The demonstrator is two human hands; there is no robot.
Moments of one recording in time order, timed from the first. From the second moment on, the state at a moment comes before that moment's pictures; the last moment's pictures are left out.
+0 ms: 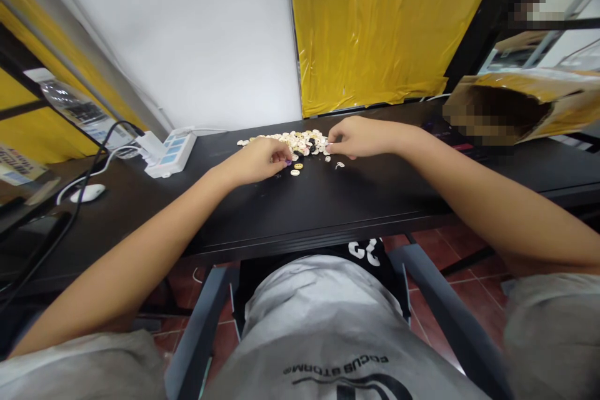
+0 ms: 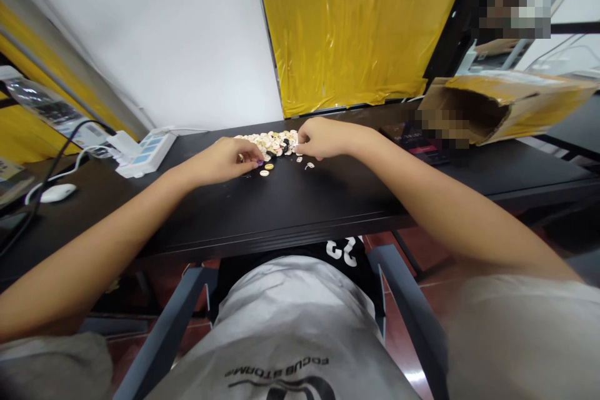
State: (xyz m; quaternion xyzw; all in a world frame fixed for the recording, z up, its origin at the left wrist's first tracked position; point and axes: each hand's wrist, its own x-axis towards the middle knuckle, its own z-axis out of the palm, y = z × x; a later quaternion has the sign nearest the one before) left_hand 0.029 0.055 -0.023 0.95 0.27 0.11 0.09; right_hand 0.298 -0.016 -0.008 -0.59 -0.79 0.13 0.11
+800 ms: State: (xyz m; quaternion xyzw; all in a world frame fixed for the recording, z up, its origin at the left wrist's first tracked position) left_hand 0.050 0.041 -0.037 0.81 0.27 0.33 0.40; right_hand 0.274 -0.013 -0.029 -0.44 -0.83 0.15 0.31
